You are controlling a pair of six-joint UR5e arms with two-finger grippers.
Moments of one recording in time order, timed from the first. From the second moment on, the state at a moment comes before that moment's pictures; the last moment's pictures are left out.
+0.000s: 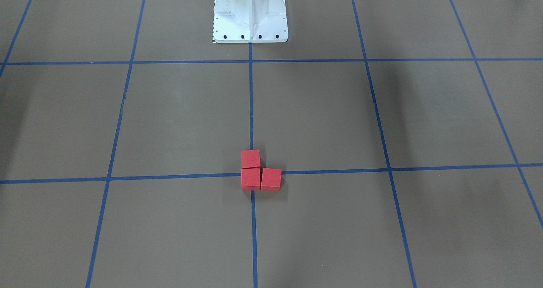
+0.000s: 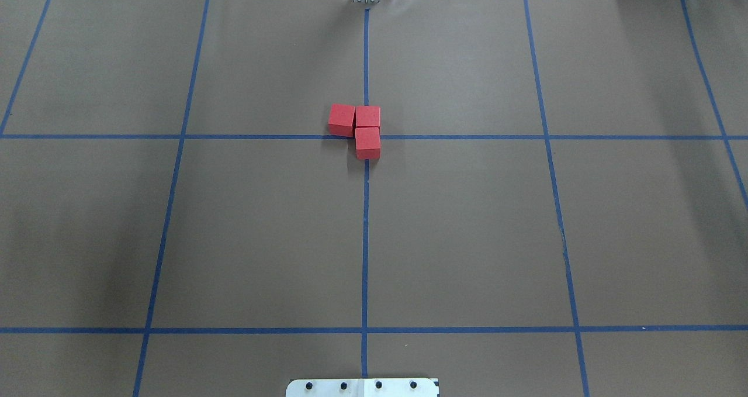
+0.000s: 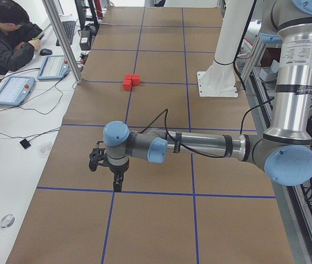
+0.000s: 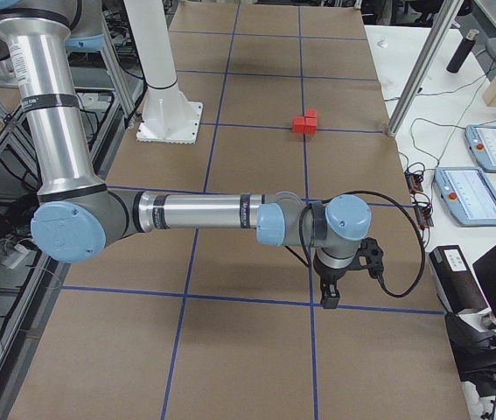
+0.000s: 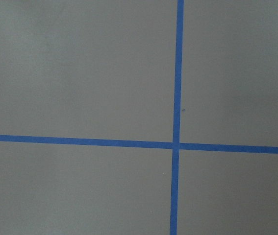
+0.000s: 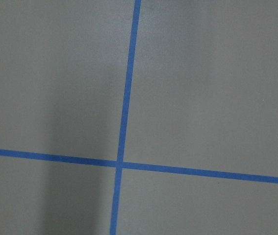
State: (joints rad) left arm -1.51 -1.60 -1.60 -1.70 -2.27 -0.18; right arm 1.62 -1.36 1.45 -1.68 2.33 -0.08
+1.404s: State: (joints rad) left arm -1.54 -1.54 -1.64 -1.67 -2.26 -0.11; right arm 1.60 -1.50 1.48 -1.54 2.38 -0.02
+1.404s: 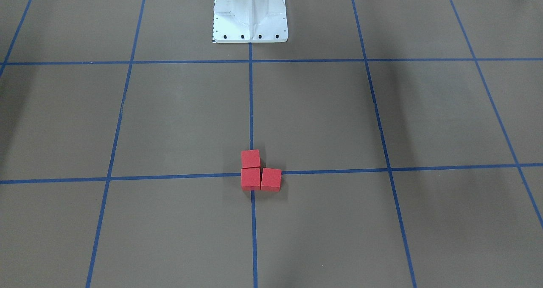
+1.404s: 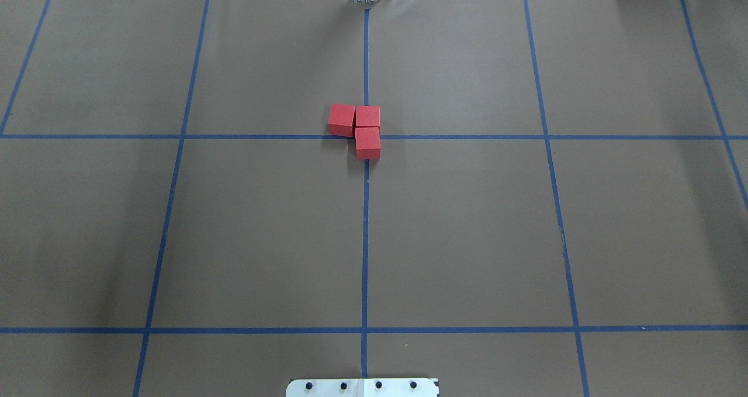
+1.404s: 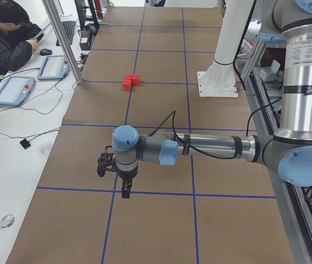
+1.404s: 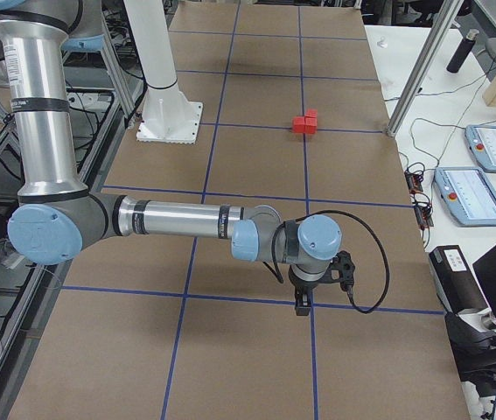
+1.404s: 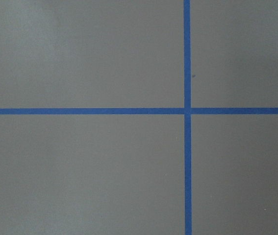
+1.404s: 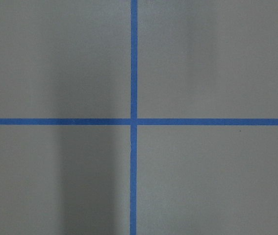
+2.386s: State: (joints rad) left arm -1.54 -1.54 -1.64 -1.67 -2.26 -0.12; right arm 1.59 -1.55 1.50 -1.51 2.41 0.01
